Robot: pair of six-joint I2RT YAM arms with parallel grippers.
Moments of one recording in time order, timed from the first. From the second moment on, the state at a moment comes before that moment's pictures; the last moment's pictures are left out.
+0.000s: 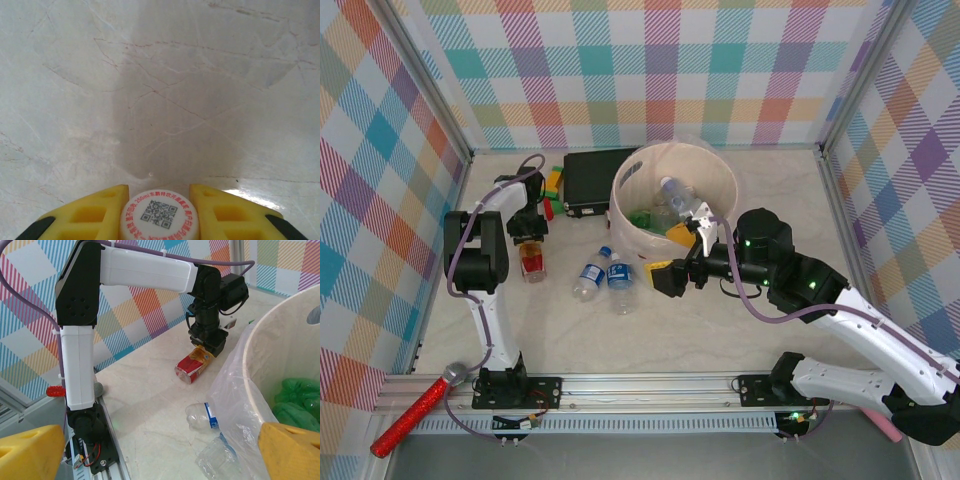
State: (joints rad) left arm -0.01 2.09 1.56 -0.99 -0.22 -0.28; right arm 0.91 0.95 1.14 -0.47 -0.29 0.23
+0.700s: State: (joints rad) left arm -0.09 1.58 1.51 -0.91 -0.15 -0.44; right arm 0.91 0.96 1.14 -0.49 -0.14 0.22
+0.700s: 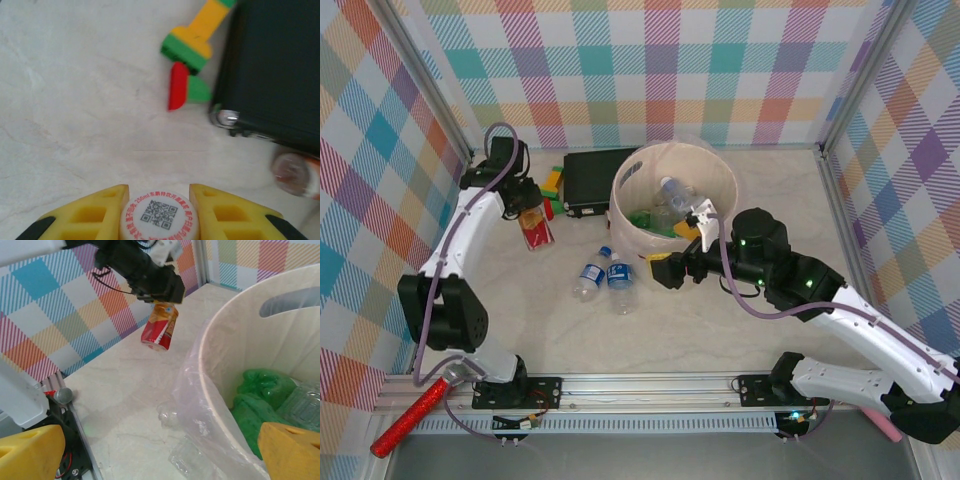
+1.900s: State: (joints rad) left arm -0.80 1.43 1.77 -0.42 -0.14 -0.43; right arm 0.91 0.75 1.18 -0.63 0.32 0.17
